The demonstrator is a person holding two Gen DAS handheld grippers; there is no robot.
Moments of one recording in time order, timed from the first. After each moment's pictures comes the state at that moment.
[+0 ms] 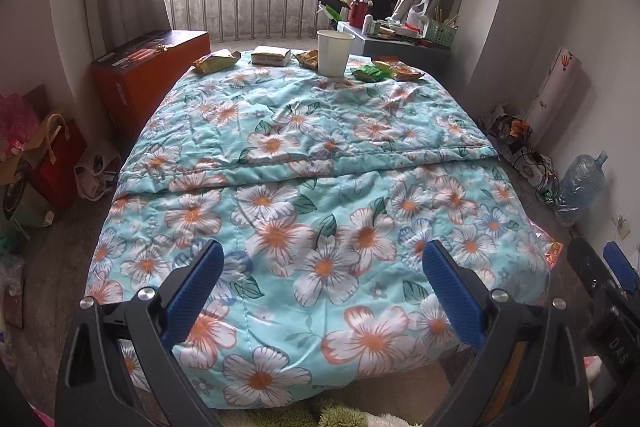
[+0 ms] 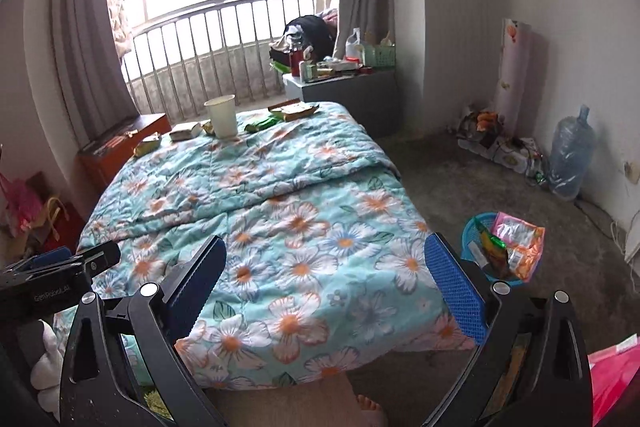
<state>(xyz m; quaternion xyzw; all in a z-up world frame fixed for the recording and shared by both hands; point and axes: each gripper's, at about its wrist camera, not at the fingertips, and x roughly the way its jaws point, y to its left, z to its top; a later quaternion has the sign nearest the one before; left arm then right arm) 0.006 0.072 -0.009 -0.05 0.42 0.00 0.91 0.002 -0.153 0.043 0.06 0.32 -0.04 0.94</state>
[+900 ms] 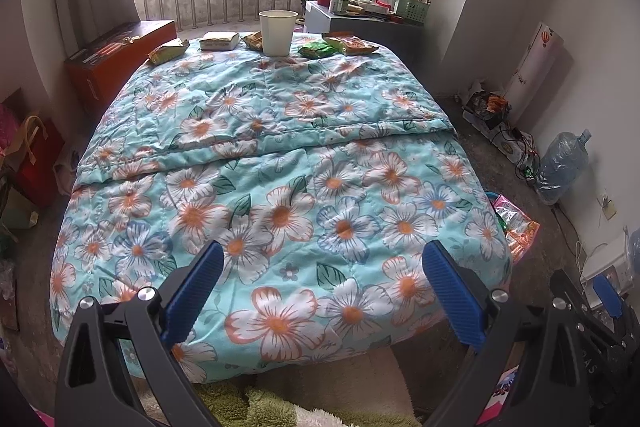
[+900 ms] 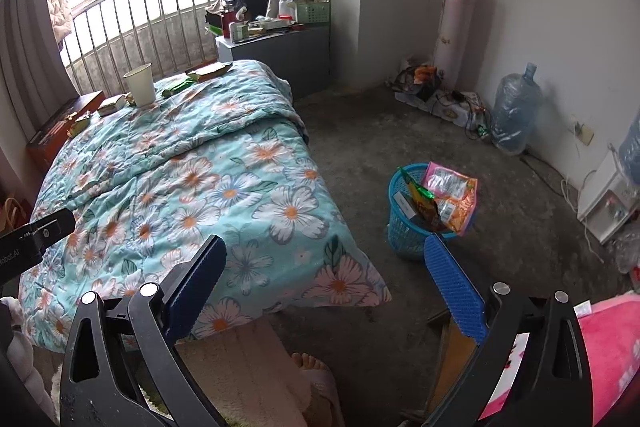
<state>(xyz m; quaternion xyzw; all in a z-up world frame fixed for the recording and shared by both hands) 0.010 0.000 -0.003 -0.05 0.45 -0.03 0.89 -0.017 -0.230 0.027 0.06 0.39 -0.13 0.91</state>
